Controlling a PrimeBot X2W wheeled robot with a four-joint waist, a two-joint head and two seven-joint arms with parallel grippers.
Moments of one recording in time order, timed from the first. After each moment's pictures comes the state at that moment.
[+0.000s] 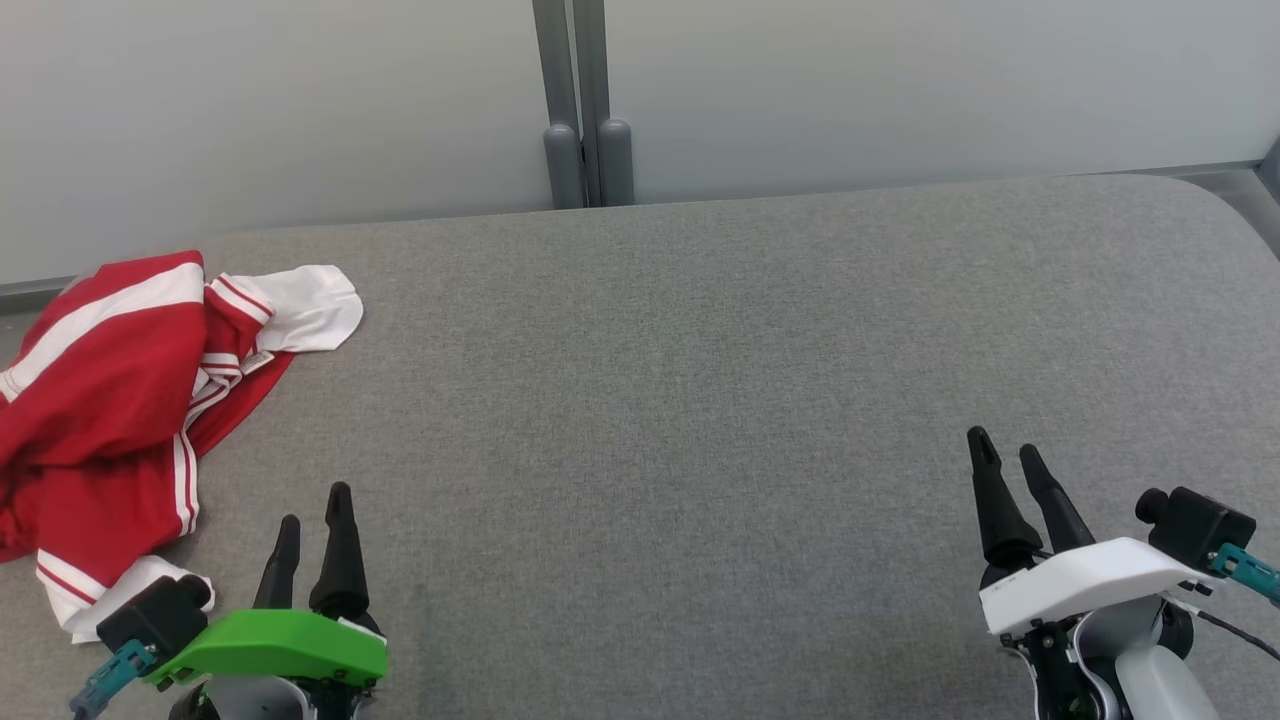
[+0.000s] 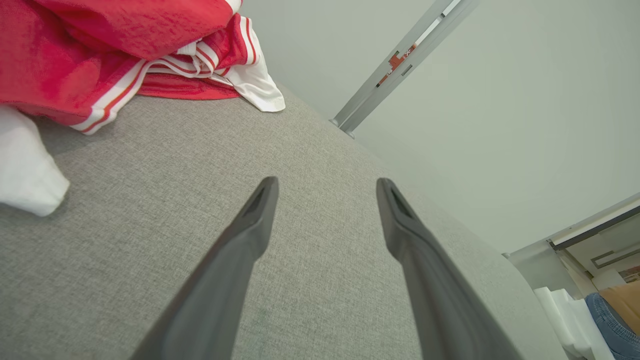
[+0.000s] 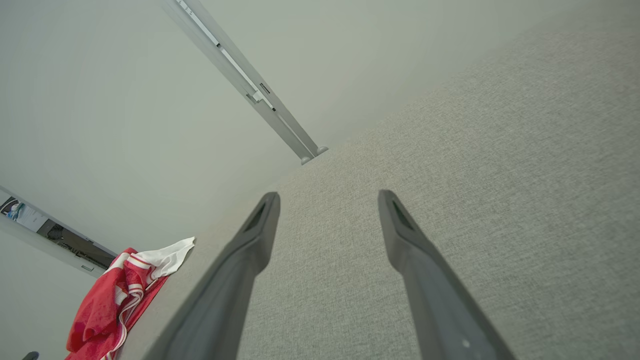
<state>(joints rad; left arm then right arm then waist) -0.05 0.05 -0.01 0.26 -0.78 -0.05 -0.08 -0.06 -0.06 0.01 0.19 0.67 0.13 -0.08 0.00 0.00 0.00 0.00</state>
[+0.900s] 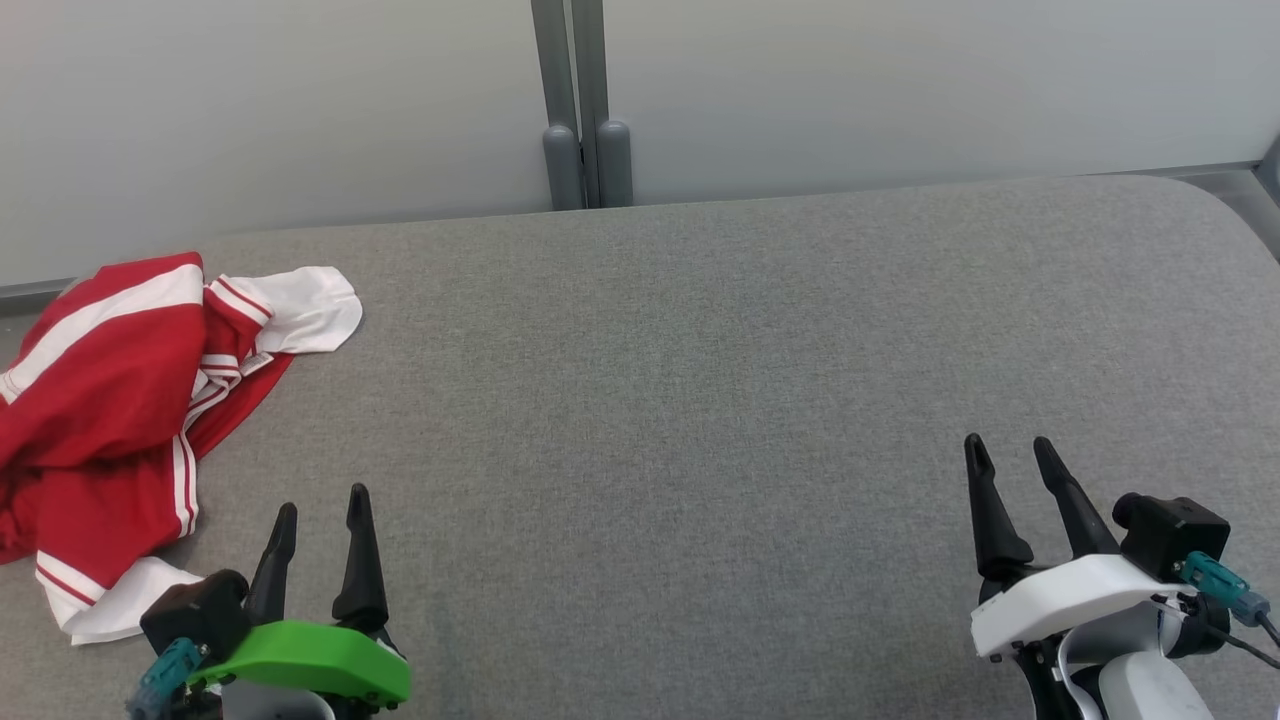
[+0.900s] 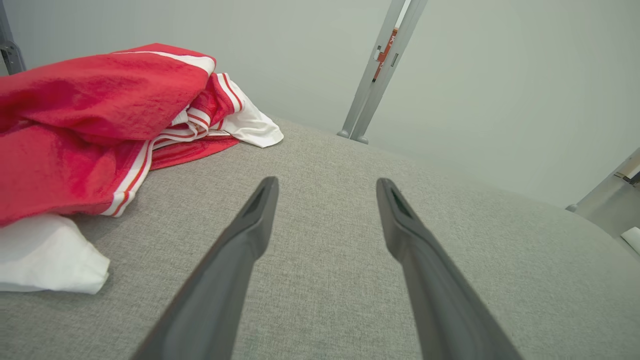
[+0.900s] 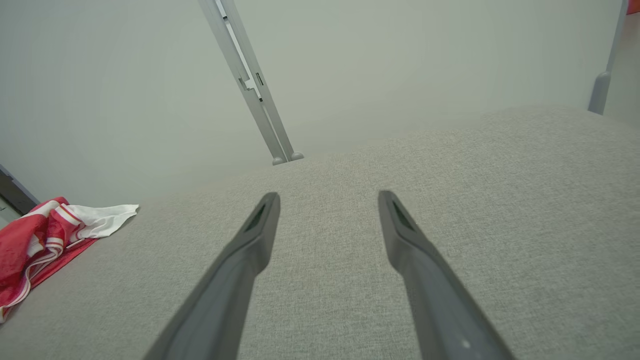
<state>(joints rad) -0.03 0.06 -0.04 0.23 -0.45 -0.04 -0.16 -0.05 -0.06 0.00 0.19 0.34 0.13 -0.16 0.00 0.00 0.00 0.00</state>
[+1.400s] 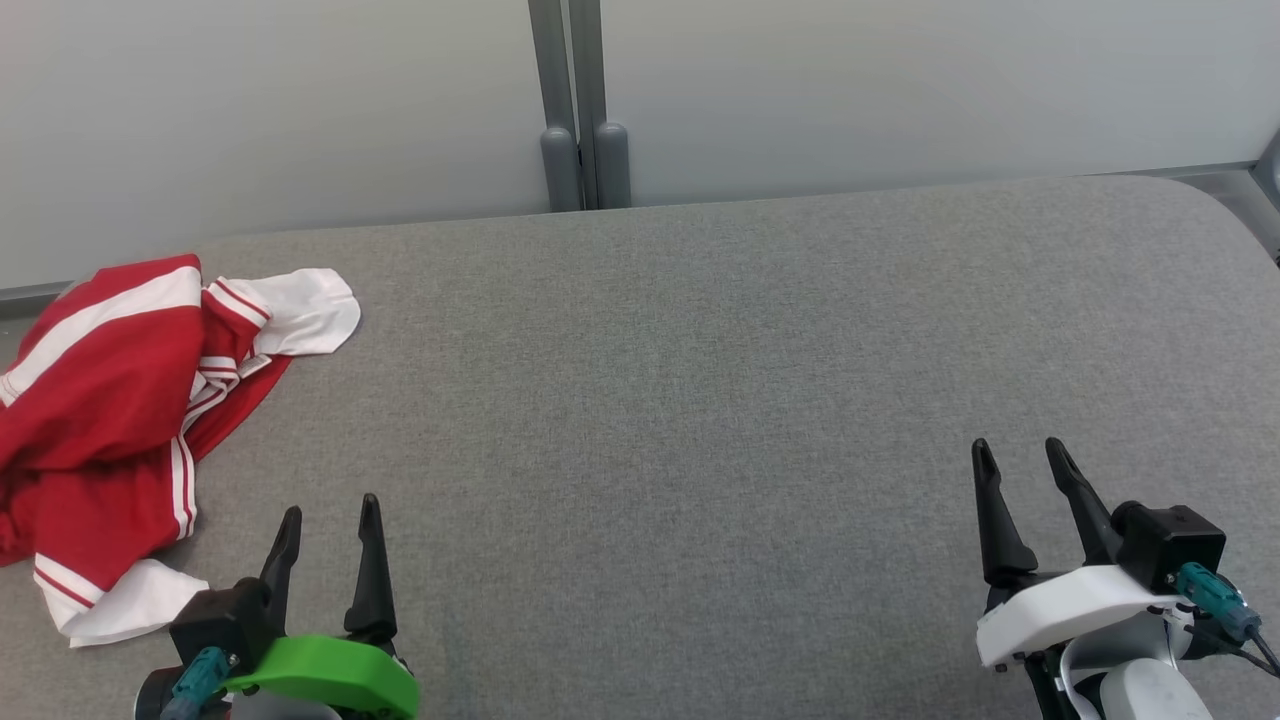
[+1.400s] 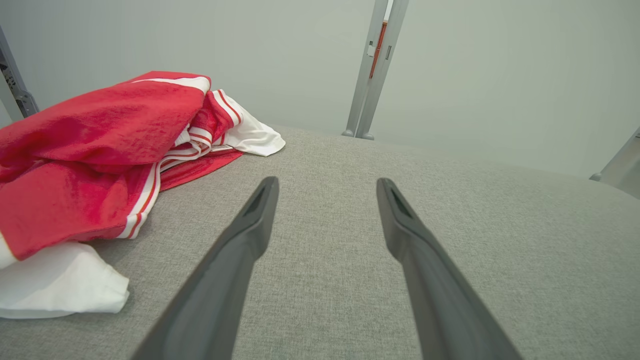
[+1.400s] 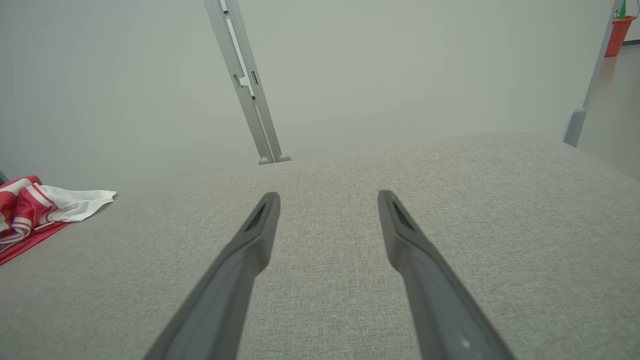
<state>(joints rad) -0.01 0.06 -0.05 0.24 -0.31 -0.04 -0.20 -0.04 -0.05 -0.02 0.19 0.22 0.13 -0.19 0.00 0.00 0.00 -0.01</state>
